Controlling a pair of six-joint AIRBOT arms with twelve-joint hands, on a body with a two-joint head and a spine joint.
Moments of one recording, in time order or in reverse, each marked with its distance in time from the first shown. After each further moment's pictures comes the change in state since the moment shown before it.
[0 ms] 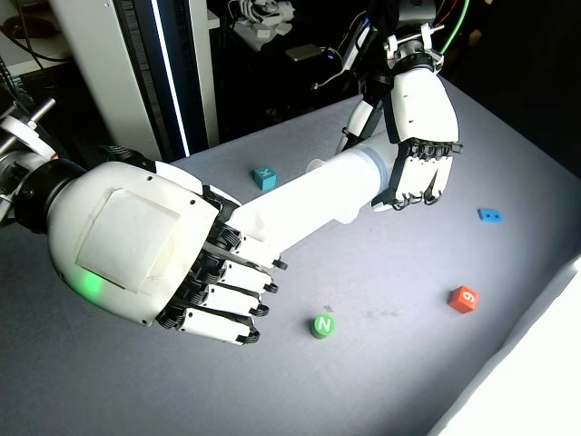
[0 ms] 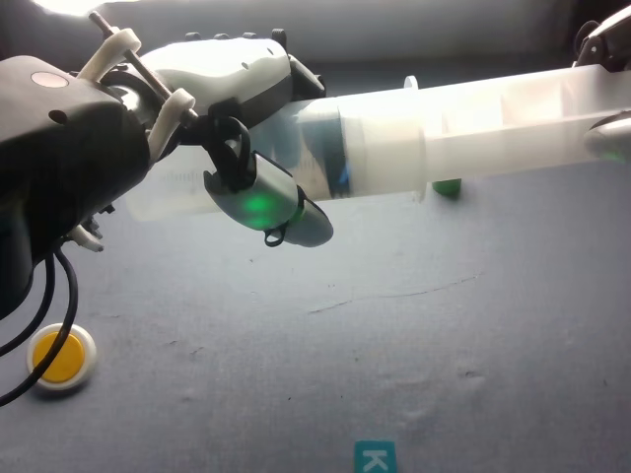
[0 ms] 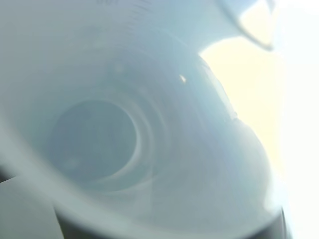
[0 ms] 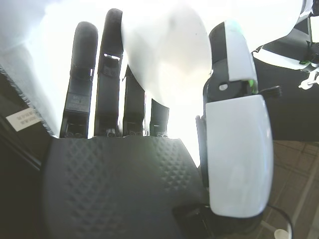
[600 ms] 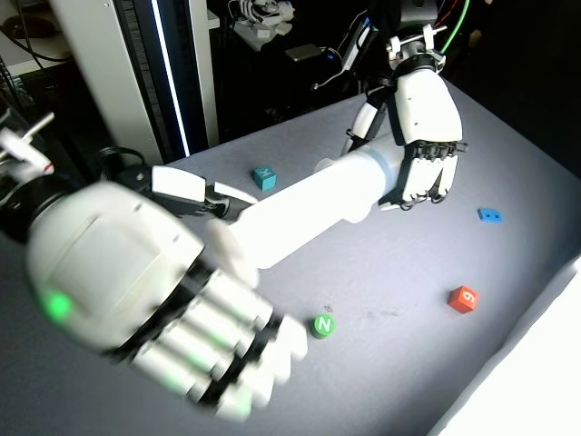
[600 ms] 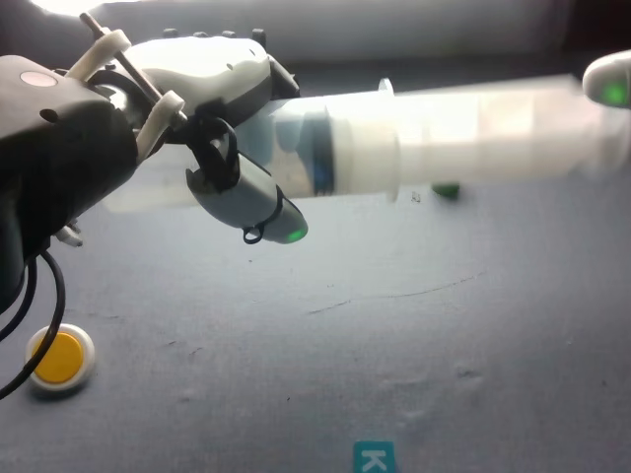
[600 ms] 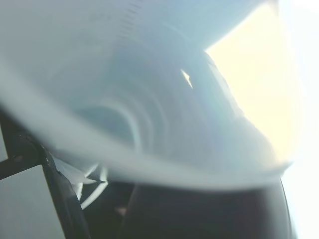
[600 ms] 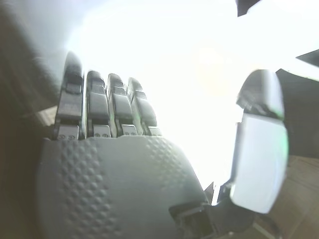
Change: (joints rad) left arm 0.001 0.007 0.003 0.000 -0.025 0.030; right arm -0.012 0.014 0.012 0.037 0.024 0.002
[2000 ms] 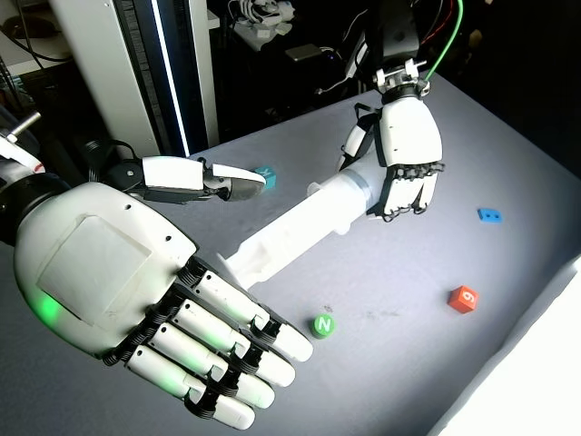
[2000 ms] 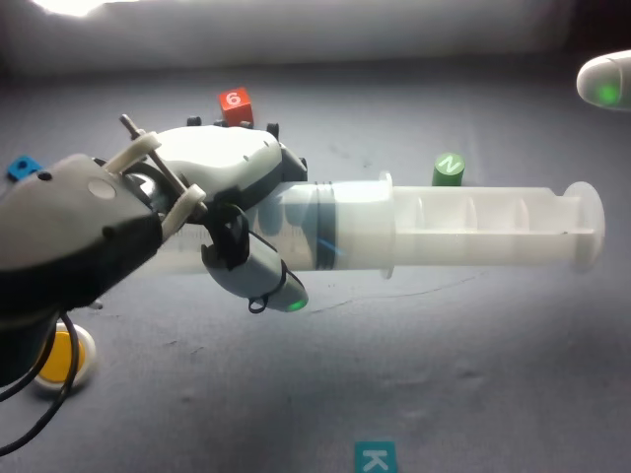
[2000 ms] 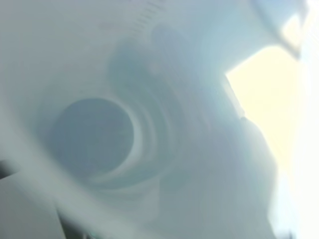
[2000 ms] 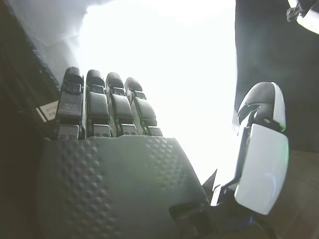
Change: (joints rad) left arm 0.202 -0.075 0.059 0.246 0.010 -0.279; right arm -0.006 -0.005 -0.005 -0.002 -0.005 0.000
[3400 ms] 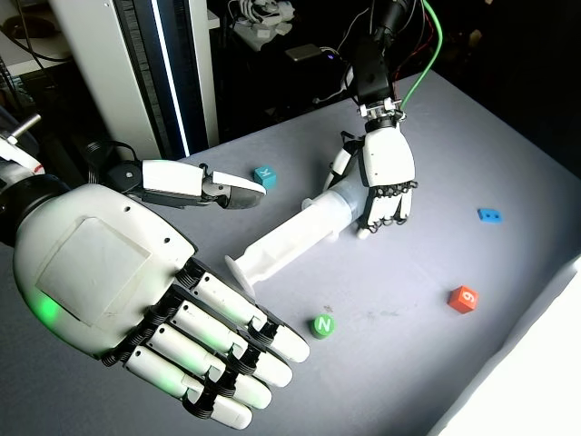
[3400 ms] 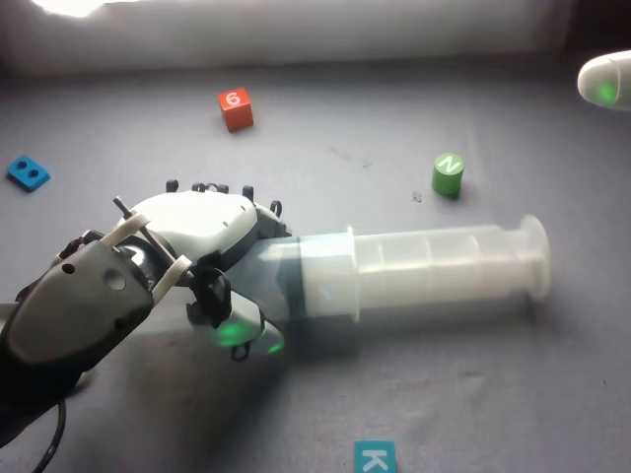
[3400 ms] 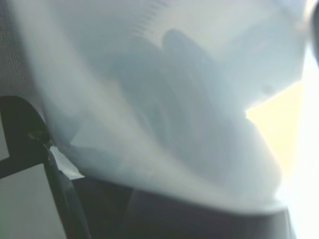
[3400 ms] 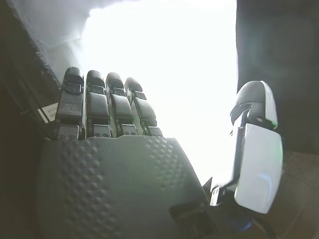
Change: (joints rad) left arm 0.190 -0.059 0.051 0.164 -0.104 -0.221; right arm -0.005 0.000 -0.001 -0.001 -0.003 0.000
